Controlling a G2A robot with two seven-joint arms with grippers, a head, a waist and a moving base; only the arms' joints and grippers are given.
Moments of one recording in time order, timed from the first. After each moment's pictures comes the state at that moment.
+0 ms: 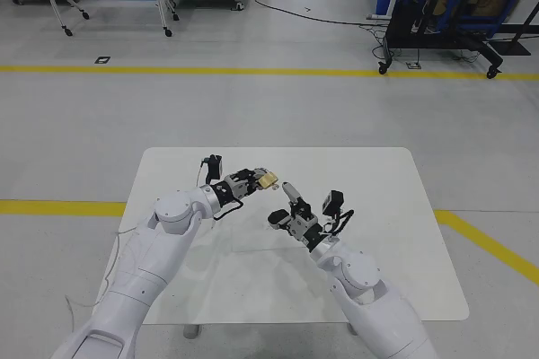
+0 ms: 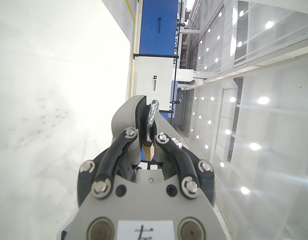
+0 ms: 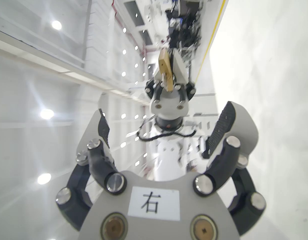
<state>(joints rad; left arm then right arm) 0.95 -1.30 -1.07 -1.13 -0.41 0.05 -0.69 -1.45 -1.34 1.13 -1.61 0.57 -0.05 0.32</state>
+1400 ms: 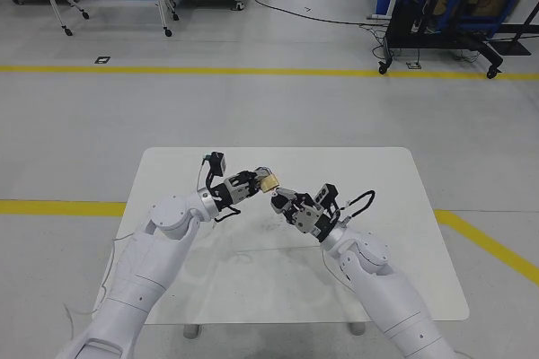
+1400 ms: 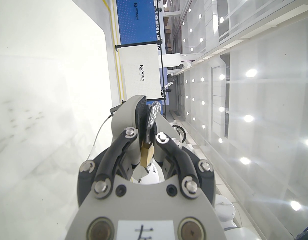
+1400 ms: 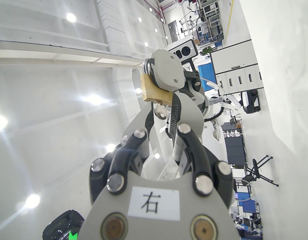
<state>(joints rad) 0.99 -1.29 -1.10 -1.19 -0.41 -0.10 -0.78 -1.33 -1.34 1.15 -1.42 0.82 0.01 0.59</state>
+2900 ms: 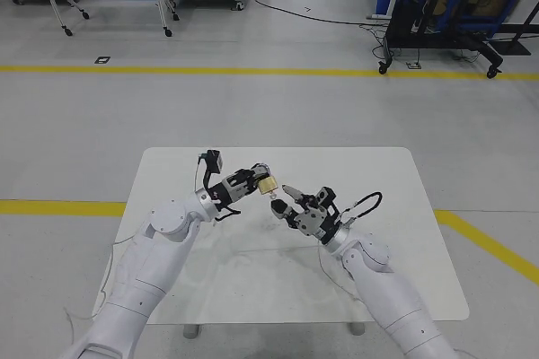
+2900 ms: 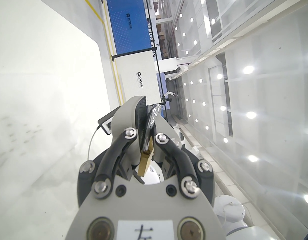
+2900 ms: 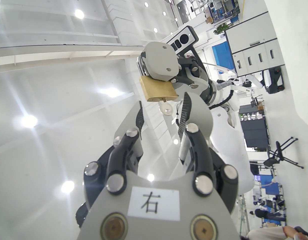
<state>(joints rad) 1.02 -1.29 -1.12 -1.22 -0.39 -0.17 -0.72 -1.33 -1.34 1.17 -1.36 0.91 0.01 0.73</state>
